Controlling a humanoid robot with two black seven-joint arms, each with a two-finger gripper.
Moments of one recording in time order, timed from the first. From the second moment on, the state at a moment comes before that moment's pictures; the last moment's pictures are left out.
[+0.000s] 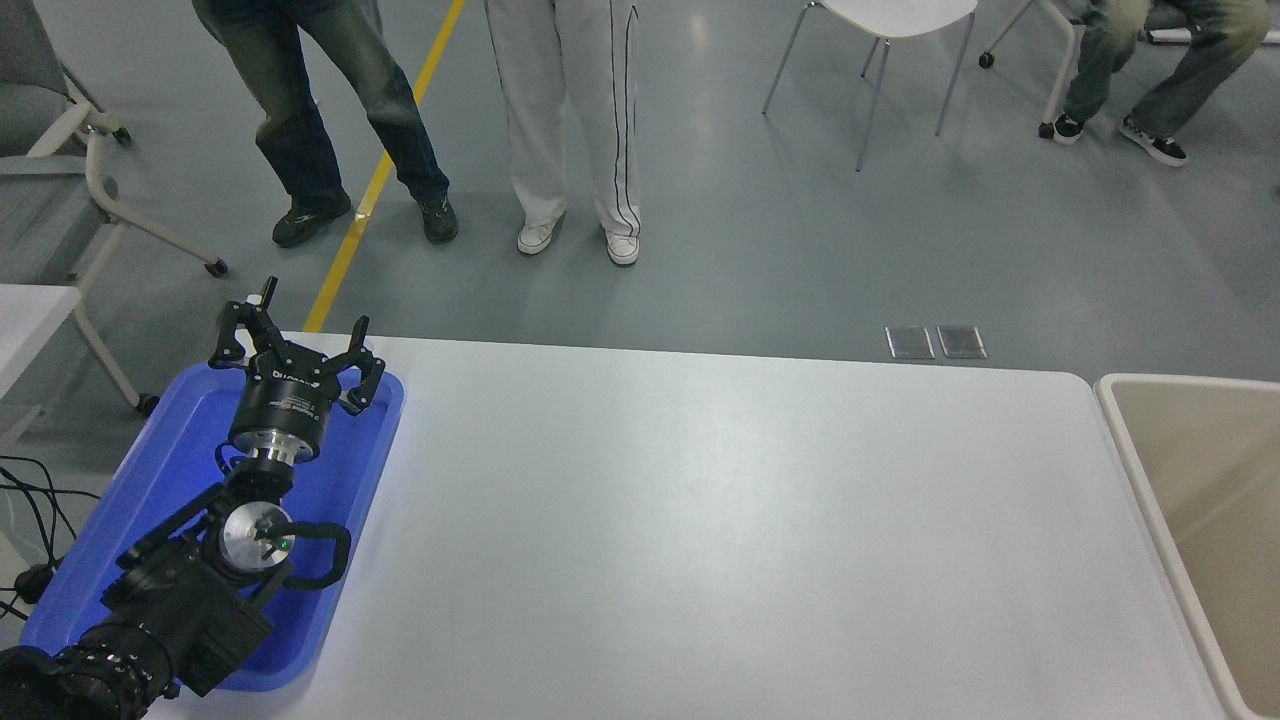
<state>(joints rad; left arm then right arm) -0.62 0.18 -0.87 -0.41 -0.09 -0.57 -0.51 0.87 -0.76 -0.60 0.51 -0.26 -0.01 -0.09</state>
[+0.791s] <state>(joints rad) -0.62 0.18 -0.87 -0.41 -0.09 -0.57 -0.51 0.65 -0.51 -0.45 0.14 -0.19 -0.07 -0.09</state>
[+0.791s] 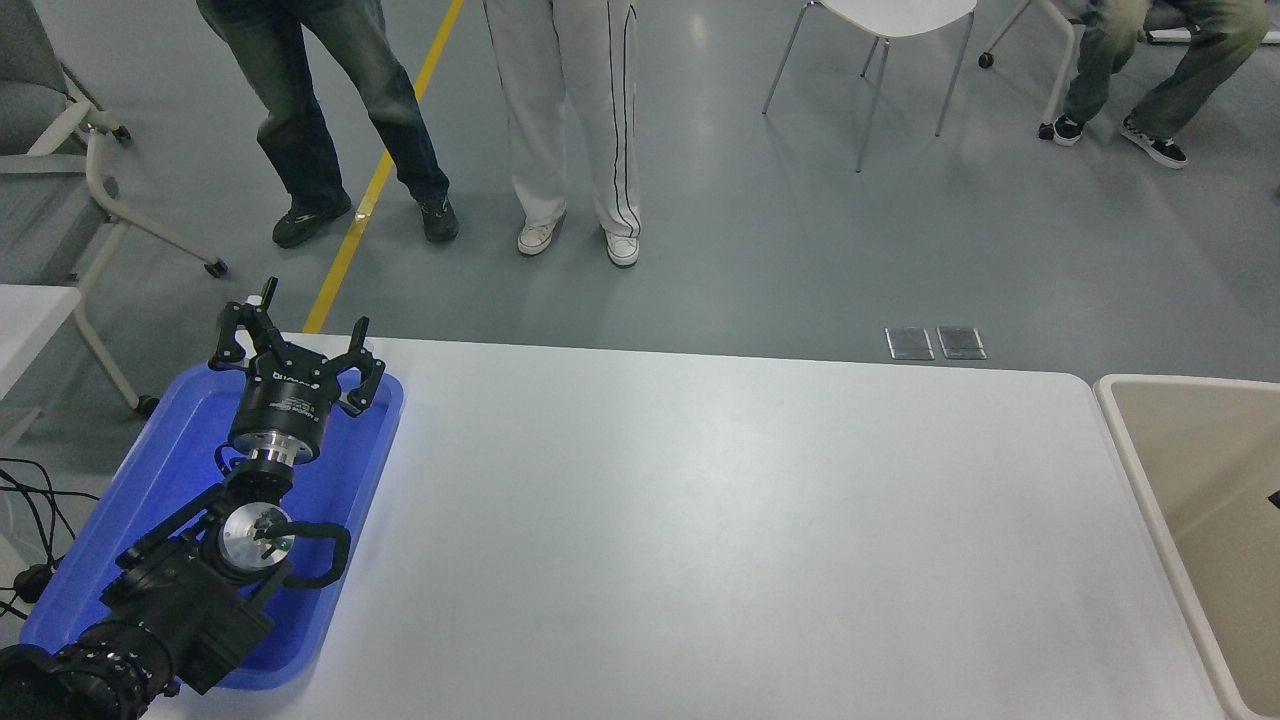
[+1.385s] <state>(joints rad) -0.62 0.18 -0.87 -0.41 -0.09 -0.57 -0.51 0.64 -0.48 -0.44 0.10 -0.19 -0.16 -0.09</state>
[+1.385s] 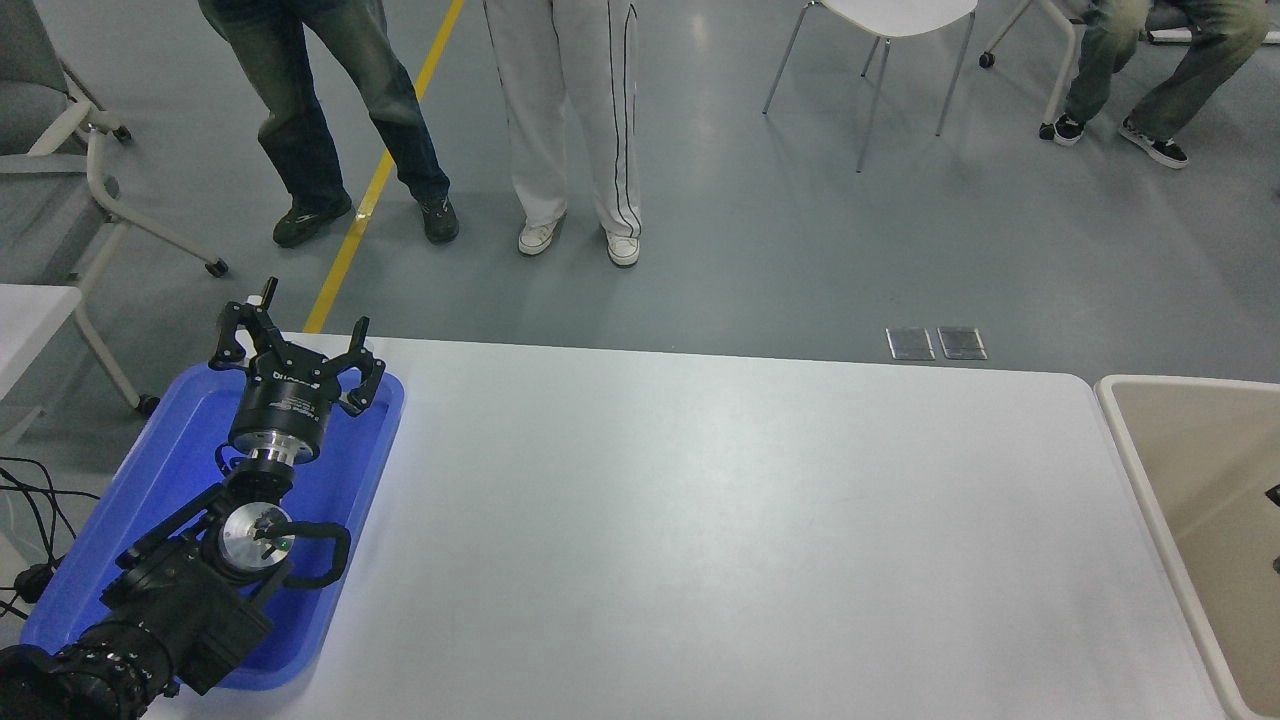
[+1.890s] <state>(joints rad) -0.62 0.18 -0.87 -0.41 -0.09 -0.57 -0.51 0.66 -0.49 -0.41 0.11 -0.19 -0.20 -0.09</state>
